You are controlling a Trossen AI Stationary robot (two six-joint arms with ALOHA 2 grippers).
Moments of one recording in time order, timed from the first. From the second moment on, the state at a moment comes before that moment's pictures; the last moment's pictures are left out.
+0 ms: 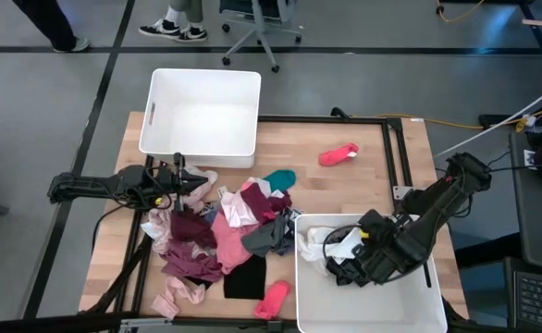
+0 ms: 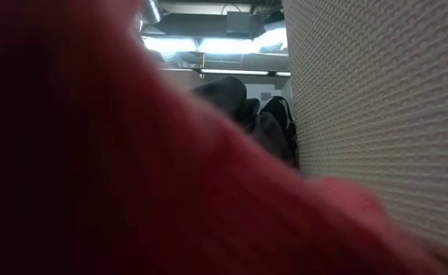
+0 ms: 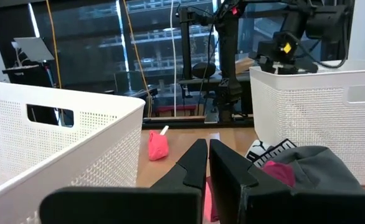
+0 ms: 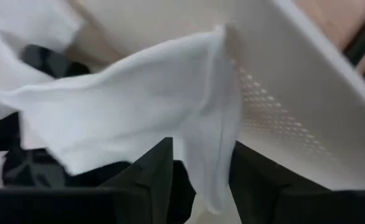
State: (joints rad) left arm -0.03 0.02 0.01 0.12 -0.21 0.12; right arm 0.80 1.52 1.34 -1.56 0.25 1.65
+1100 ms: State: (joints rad) left arm -0.03 0.17 0.21 -0.13 -0.26 -0.01; right arm 0.63 1.51 1.66 -1.22 0.92 0.82
